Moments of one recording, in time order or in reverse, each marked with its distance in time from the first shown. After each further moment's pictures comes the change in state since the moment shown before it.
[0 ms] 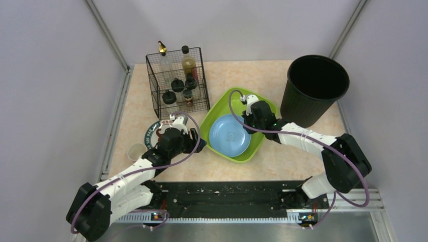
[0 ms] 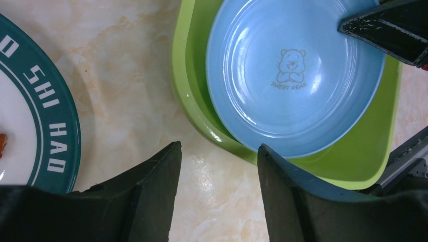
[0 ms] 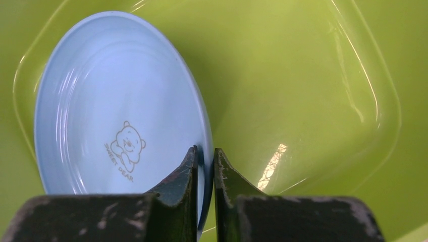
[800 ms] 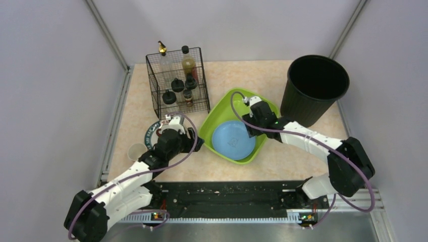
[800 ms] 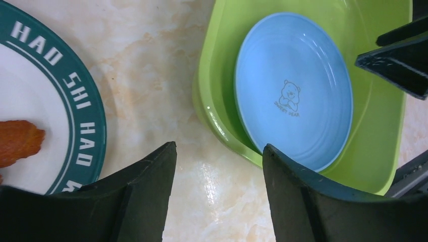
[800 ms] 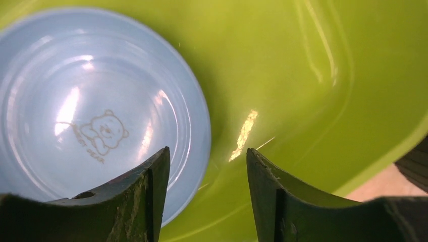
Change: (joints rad) left arm 0.000 -0.063 0.000 -0.042 -0.061 0.011; right arm 0.013 -0.020 0.042 -0.227 0.131 -0.001
